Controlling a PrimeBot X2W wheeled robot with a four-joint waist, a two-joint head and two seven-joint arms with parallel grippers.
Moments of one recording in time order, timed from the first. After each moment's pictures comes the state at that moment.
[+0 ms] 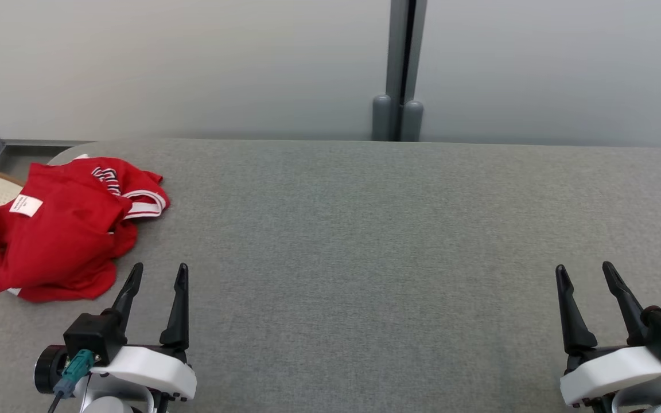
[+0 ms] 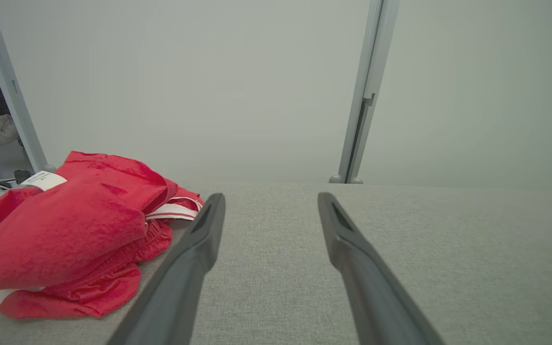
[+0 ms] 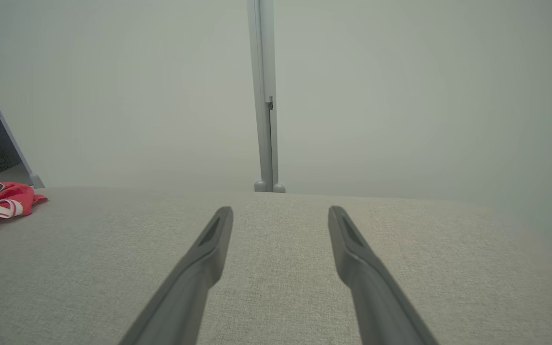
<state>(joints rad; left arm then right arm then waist) -0.12 0.06 0.00 0.35 -0.16 -0.12 -0.26 -0.02 -0.12 0.01 0.14 0.17 0.13 -0.09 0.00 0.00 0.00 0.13</state>
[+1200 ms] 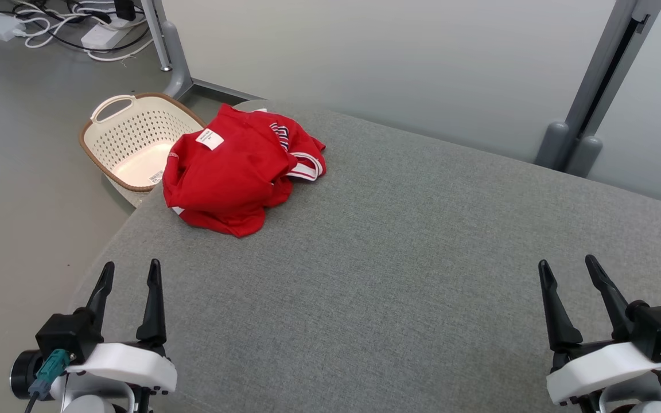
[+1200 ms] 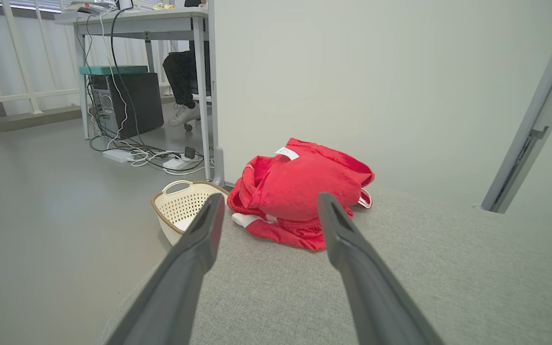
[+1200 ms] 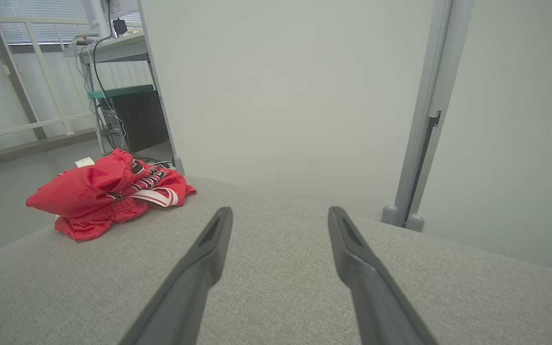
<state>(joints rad) -0.12 0.06 0.09 0.36 -0.16 -0.12 -0.26 -0.01 -0.11 0.05 0.08 0.17 0.13 -0.06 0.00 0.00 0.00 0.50</state>
